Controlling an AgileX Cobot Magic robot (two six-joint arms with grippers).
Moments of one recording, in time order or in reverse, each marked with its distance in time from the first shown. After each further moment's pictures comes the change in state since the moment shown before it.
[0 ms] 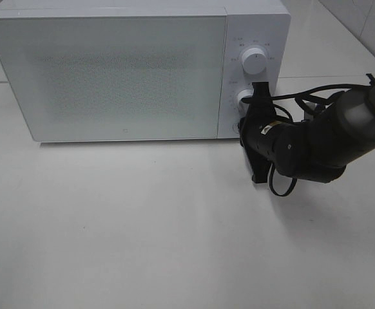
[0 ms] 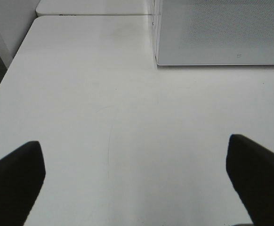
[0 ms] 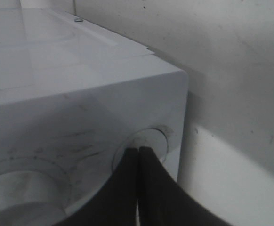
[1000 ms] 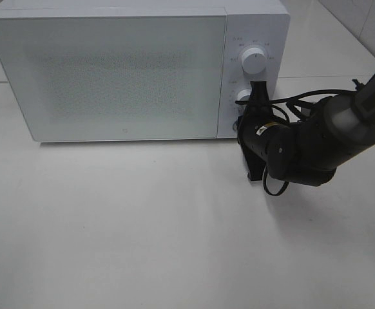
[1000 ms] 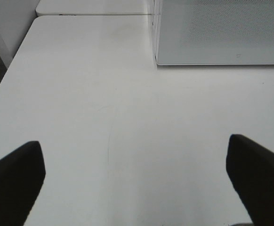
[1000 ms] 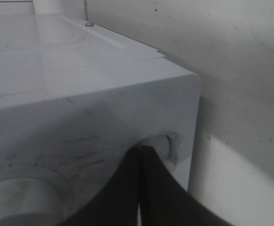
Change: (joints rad) left arm 0.000 0.000 0.000 0.000 0.000 0.000; right arm 0.007 0.048 -0.043 0.032 -0.081 0.000
